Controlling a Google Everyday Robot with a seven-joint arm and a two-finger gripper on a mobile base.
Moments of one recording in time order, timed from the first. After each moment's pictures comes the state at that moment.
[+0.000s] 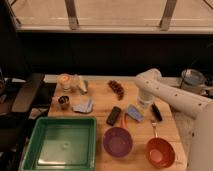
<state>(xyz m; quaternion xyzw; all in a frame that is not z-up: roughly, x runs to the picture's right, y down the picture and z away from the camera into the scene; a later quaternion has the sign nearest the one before) 0.237 0.155 0.851 -0.35 0.18 0.31 0.86</state>
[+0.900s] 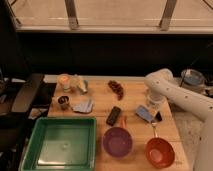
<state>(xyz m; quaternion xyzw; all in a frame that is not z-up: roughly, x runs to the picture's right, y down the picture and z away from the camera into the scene) 0.292 0.146 0.846 -0.34 0.21 0.32 0.86</state>
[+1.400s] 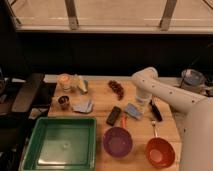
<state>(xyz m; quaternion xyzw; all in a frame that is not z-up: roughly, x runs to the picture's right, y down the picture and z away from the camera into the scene) 0.231 0.144 0.868 -0.35 0.19 0.30 0.87</state>
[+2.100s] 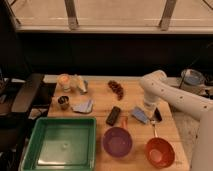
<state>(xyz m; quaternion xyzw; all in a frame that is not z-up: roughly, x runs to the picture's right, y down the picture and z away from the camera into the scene) 0.277 0.153 0.849 -0.34 0.21 0.32 0.86</state>
